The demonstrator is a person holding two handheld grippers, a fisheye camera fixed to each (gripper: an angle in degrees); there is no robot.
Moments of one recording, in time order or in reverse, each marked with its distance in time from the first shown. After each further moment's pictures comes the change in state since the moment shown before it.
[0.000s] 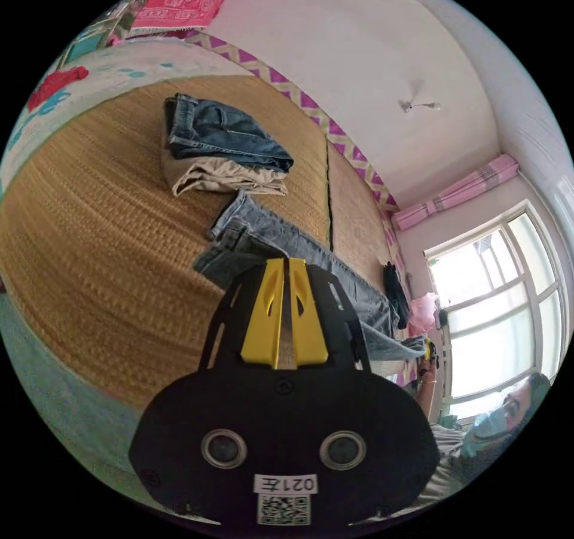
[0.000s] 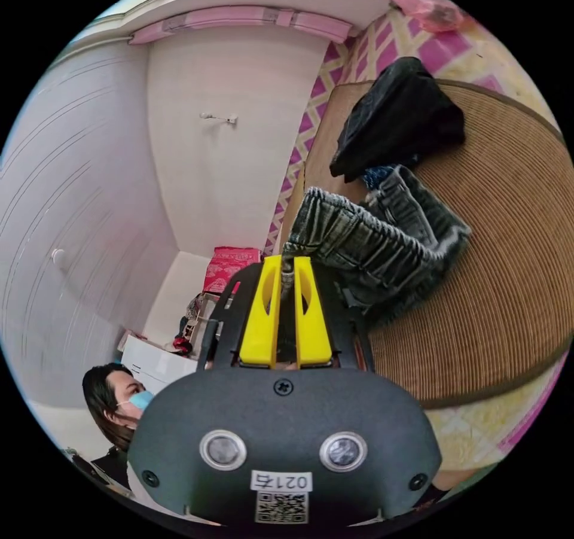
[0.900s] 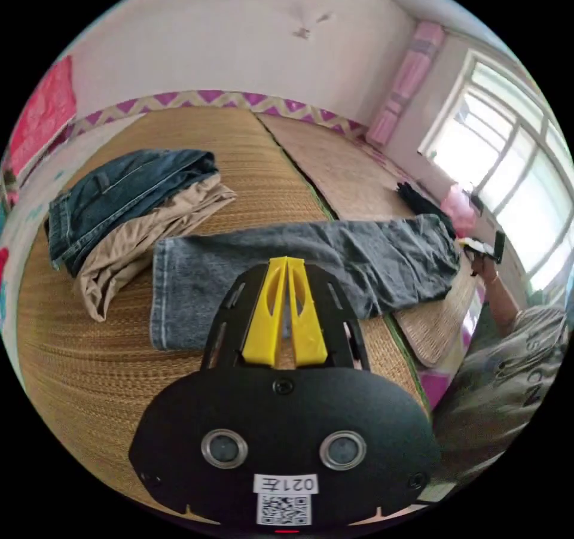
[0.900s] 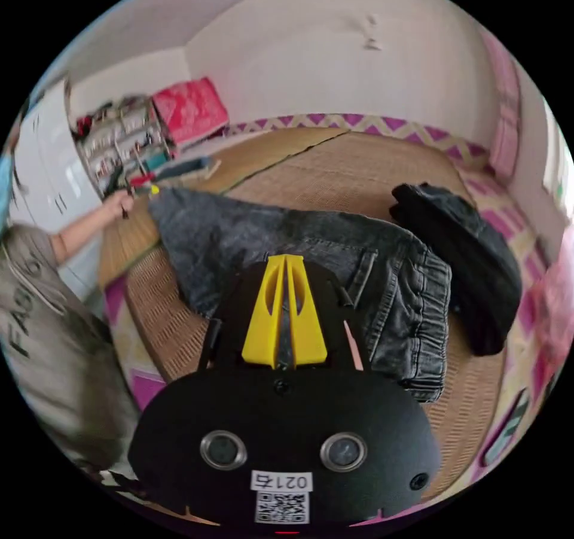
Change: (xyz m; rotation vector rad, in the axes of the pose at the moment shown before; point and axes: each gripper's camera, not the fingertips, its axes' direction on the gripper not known) left arm 0.127 -0.042 0.168 -0.083 -0.095 0.695; right arm -0.254 0.163 0.413 -0.407 0.660 -1.064
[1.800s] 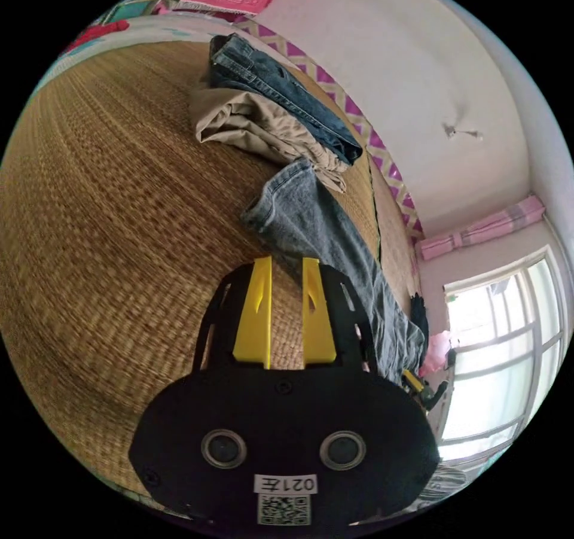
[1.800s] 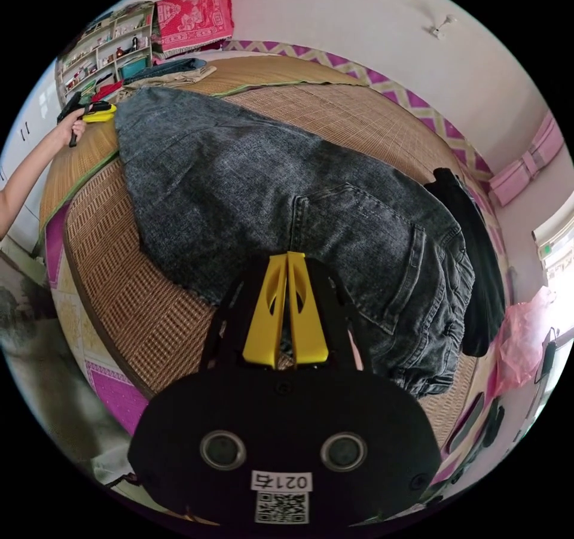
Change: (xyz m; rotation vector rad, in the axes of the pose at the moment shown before) left arm -0.179 0.249 -0.038 0.133 0.096 -0.921; right arm -0.137 -0.131 0.140 -0.301 0.156 -0.079
